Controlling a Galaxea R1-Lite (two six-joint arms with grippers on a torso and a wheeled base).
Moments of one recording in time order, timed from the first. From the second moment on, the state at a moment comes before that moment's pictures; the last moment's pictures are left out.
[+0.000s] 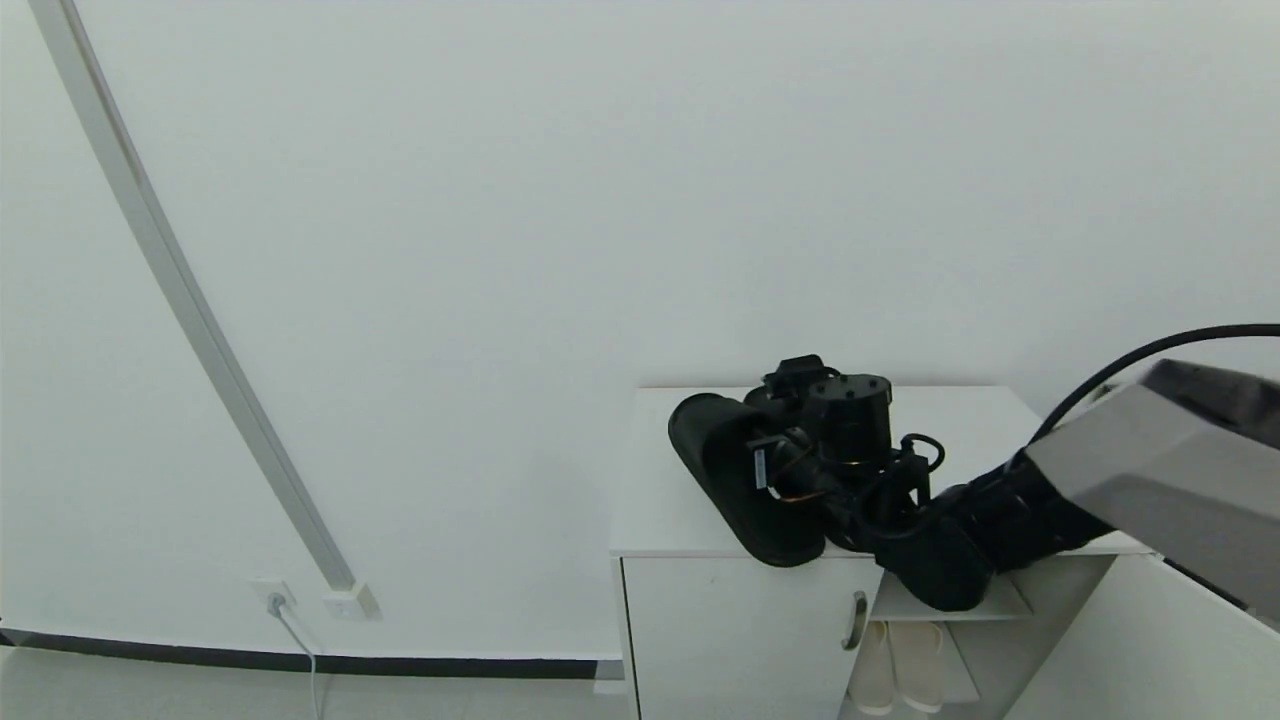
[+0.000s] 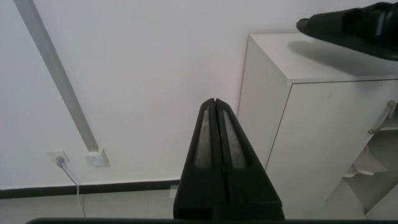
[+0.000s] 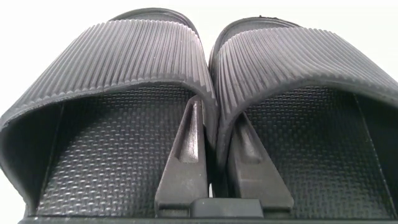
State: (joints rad) left arm 0.00 0.00 0.00 0.00 -0.03 0.01; right arm 0.64 2.15 -1.11 -0.81 -0.32 0.08
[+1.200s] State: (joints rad) left arm 0.00 0.00 0.00 0.00 -0.03 0.01; right arm 0.70 1.61 -0.74 -0.60 -0.10 0.06
